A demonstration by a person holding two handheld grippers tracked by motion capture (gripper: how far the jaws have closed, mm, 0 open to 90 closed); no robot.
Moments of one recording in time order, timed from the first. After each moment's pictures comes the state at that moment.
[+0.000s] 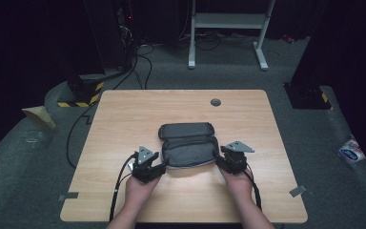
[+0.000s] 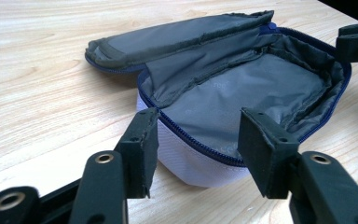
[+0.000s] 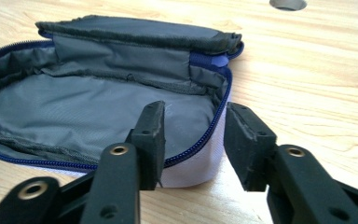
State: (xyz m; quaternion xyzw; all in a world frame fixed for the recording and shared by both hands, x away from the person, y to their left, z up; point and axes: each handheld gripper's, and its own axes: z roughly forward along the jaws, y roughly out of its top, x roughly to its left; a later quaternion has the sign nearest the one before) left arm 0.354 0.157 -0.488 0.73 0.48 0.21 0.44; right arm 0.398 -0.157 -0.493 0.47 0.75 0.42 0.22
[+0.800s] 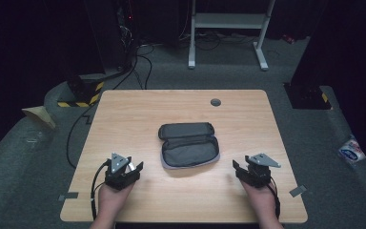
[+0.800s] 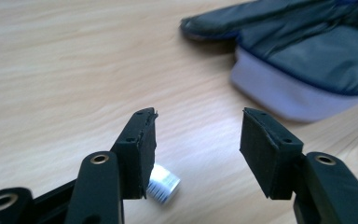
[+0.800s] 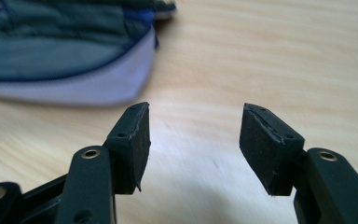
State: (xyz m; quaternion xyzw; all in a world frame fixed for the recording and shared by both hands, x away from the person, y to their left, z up) left arm 0.322 0.232 -0.491 0.72 0.51 0.27 0.39; right arm 0.359 -0.224 -0.500 0.49 0.74 0.39 0.25
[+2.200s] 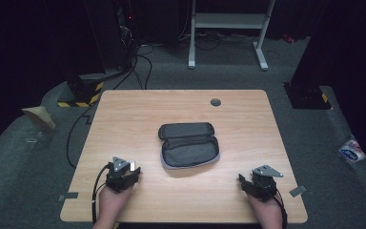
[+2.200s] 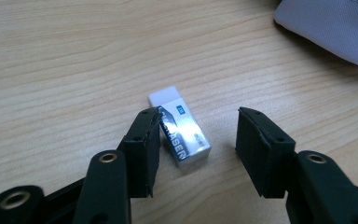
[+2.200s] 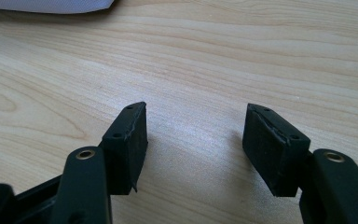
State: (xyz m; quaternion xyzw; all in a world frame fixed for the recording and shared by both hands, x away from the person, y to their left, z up) left arm 0.337 0.235 -0.525 0.73 0.55 0.24 0.34; right arm 0.336 -0.241 -0.523 0.51 0.76 0.33 0.23
